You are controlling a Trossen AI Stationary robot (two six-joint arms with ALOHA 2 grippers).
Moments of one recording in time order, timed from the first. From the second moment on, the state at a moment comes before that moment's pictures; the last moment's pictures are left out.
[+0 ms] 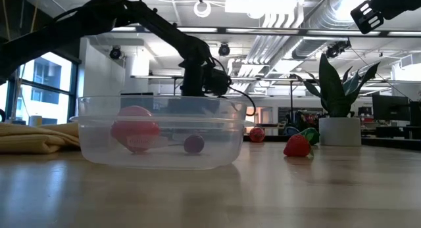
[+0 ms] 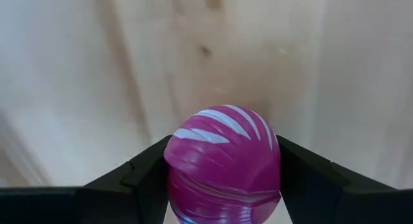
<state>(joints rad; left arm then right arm) 0.65 2.41 2.03 -1.30 -0.02 0.68 0.24 0.43 0.61 -0.61 -0.03 0.12</state>
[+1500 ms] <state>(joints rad) -0.17 2.16 2.03 -1.30 0.04 0.40 0.24 0.43 0.61 -0.61 -0.03 0.11</state>
